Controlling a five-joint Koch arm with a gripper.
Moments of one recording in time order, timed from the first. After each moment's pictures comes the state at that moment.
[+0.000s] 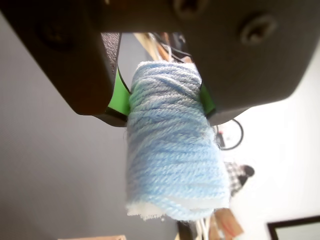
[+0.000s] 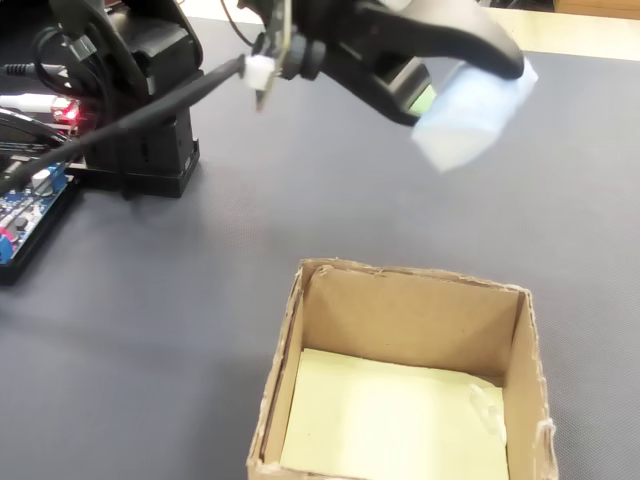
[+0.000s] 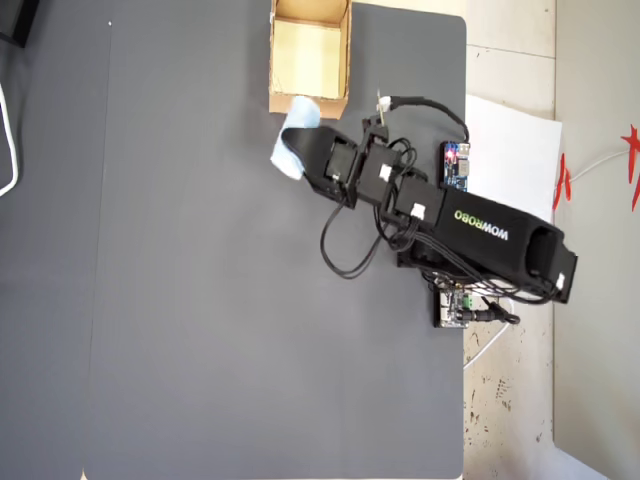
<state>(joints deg) 24.5 122.6 141.9 0.2 85.7</state>
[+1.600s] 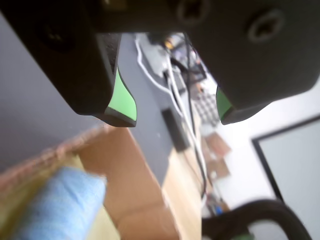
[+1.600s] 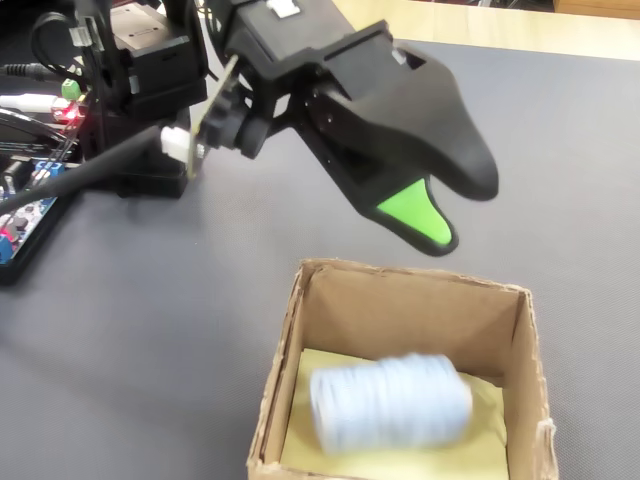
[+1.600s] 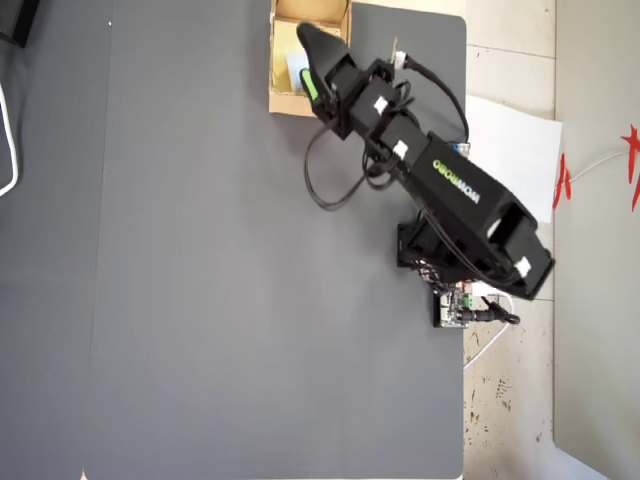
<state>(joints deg) 39.1 109.2 132.2 0.3 81.8</state>
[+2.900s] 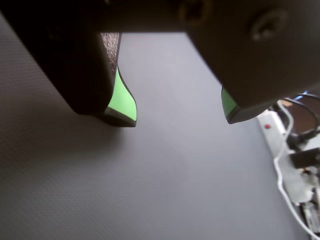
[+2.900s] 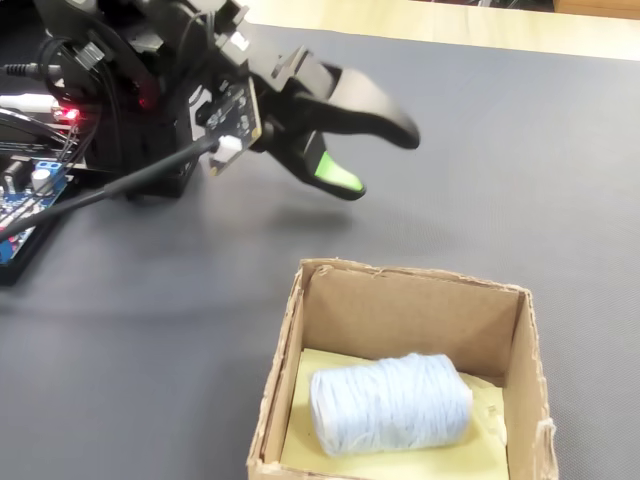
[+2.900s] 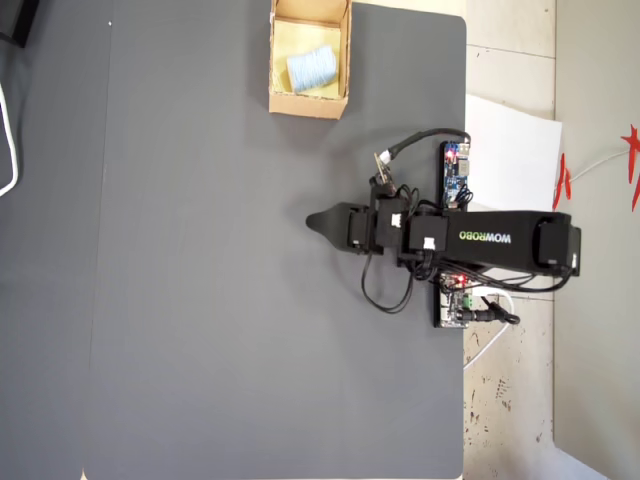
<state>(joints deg) 6.6 130.6 173.4 -3.7 90.4</state>
